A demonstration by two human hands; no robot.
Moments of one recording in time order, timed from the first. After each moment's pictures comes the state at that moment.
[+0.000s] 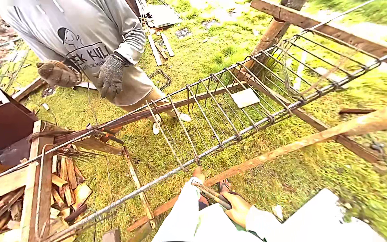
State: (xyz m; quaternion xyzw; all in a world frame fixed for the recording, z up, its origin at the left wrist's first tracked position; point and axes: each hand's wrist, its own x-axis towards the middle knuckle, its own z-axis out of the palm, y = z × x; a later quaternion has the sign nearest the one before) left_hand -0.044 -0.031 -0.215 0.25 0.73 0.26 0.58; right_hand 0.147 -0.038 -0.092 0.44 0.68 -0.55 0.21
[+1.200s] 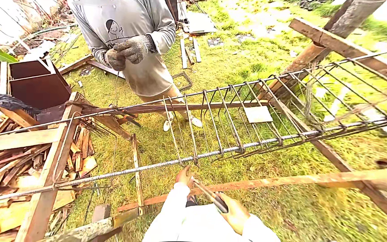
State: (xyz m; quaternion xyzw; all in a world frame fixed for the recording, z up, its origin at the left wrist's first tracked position) left_hand -0.055 -0.059 -0.129 0.20 0.82 0.27 0.46; right_hand 0.167 -0.001 -0.052 0.39 0.72 -0.52 0.25
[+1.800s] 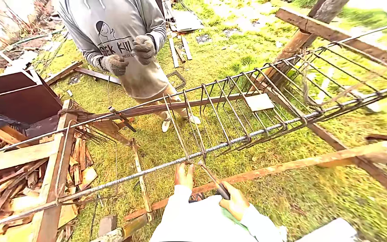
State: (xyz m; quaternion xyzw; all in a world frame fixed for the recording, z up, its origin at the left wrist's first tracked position) left_hand -0.087 -0.094 -0.100 0.32 0.81 0.39 0.29; right_hand 0.131 -0.039 -0.069 0.48 0.66 -0.57 0.08
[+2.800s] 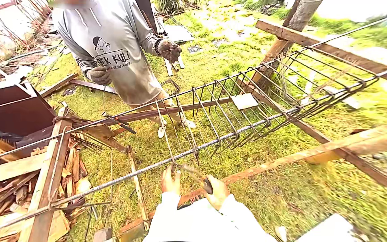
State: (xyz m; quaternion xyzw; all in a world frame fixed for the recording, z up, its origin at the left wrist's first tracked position) left_hand -0.089 -0.135 -0.095 0.29 0.85 0.35 0.26; right_hand 0.111 -0.061 -0.106 0.45 0.77 -0.45 -0.02
